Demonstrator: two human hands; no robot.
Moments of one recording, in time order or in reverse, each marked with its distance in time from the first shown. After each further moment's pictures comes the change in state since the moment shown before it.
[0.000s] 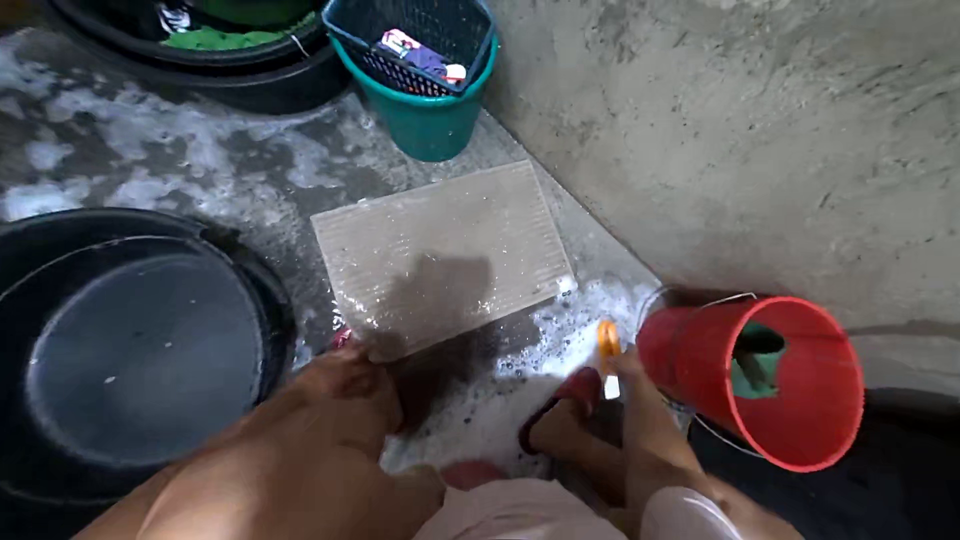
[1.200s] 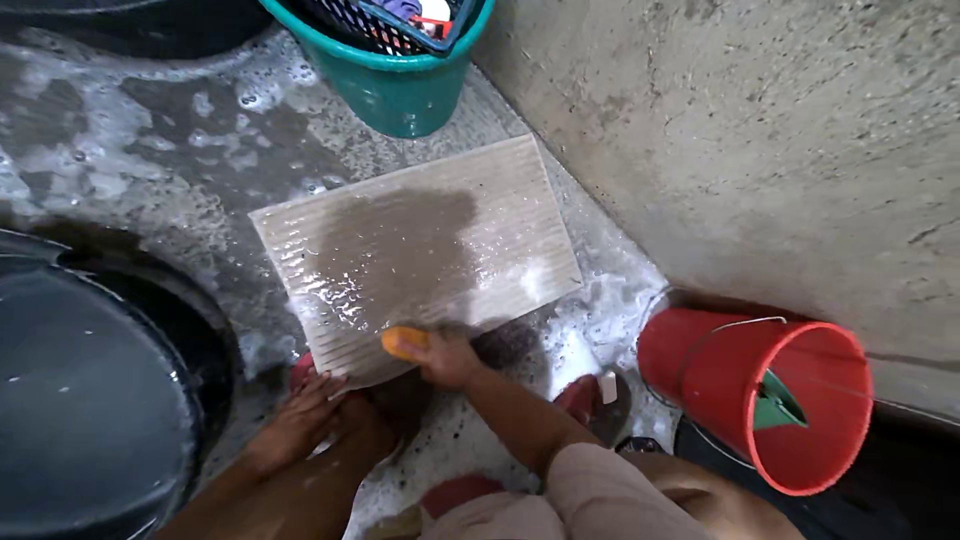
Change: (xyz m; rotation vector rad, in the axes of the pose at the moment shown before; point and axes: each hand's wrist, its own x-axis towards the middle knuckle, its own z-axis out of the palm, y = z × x) left_hand 0.135 -0.181 0.201 -0.228 0.455 0.402; right_hand -0.101 -0.240 0.235 -0.554 -0.343 -1.108
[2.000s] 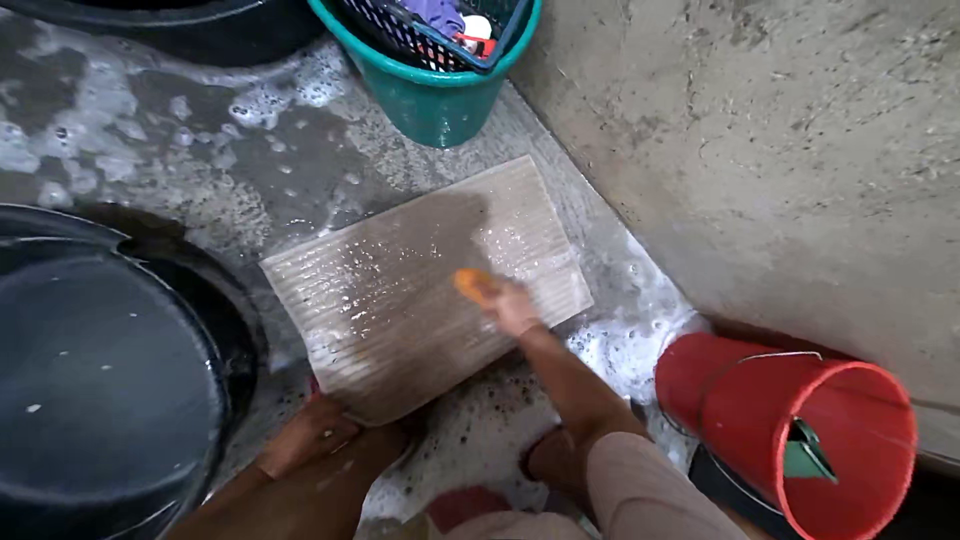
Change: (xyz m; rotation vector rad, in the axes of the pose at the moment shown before) left_hand -0.006 0.011 -0.013 -0.208 -0.093 -0.131; right_hand 0.028 0.082 -0.101 -0.059 0.095 0.205
